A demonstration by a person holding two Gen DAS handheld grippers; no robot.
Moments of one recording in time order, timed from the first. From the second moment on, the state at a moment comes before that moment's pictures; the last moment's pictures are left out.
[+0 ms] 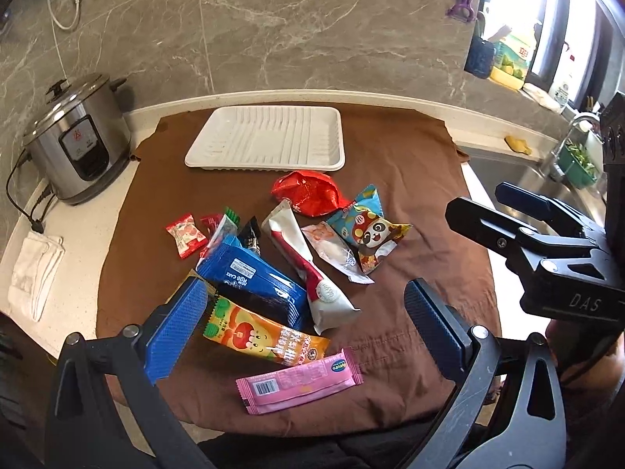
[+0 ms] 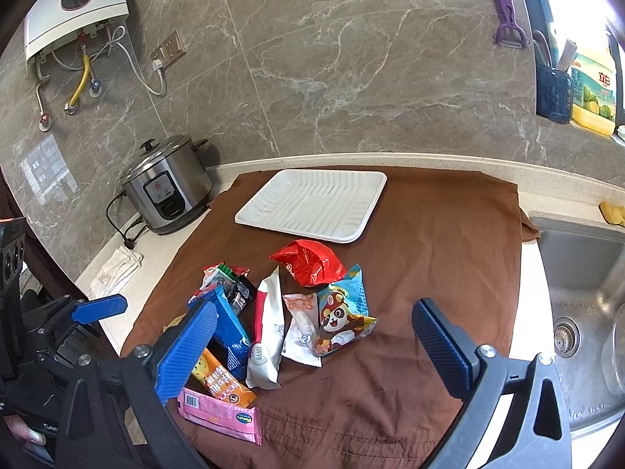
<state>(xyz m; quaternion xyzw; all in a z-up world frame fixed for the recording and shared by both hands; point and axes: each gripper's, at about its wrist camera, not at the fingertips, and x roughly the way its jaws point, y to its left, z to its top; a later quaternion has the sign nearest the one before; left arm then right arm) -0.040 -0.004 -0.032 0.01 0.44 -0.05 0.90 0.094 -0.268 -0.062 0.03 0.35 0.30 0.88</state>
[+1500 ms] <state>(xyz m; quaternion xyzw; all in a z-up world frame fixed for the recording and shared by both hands) -0.033 -0.004 -0.045 0.01 0.45 -0.03 0.89 0.097 -0.260 -0.064 0.02 0.37 0.31 0.88</state>
